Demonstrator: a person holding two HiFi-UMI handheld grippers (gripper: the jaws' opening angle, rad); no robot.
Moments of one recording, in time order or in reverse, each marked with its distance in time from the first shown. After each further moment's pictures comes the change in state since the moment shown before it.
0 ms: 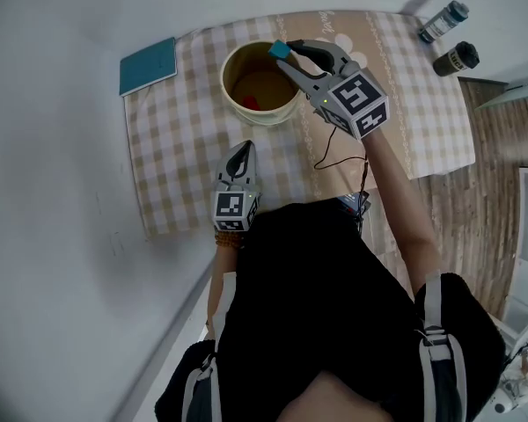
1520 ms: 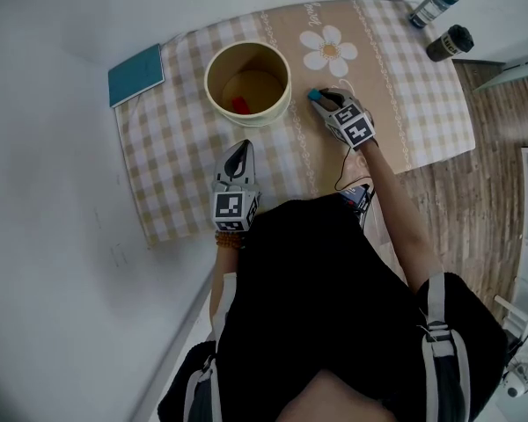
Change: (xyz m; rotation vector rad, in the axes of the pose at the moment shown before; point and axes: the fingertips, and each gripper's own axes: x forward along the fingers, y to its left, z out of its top) left arm 0.016 -0.011 -0.001 0.014 0.023 -0.036; right arm -0.041 -0.023 -0.298 0.178 0.477 -0.123
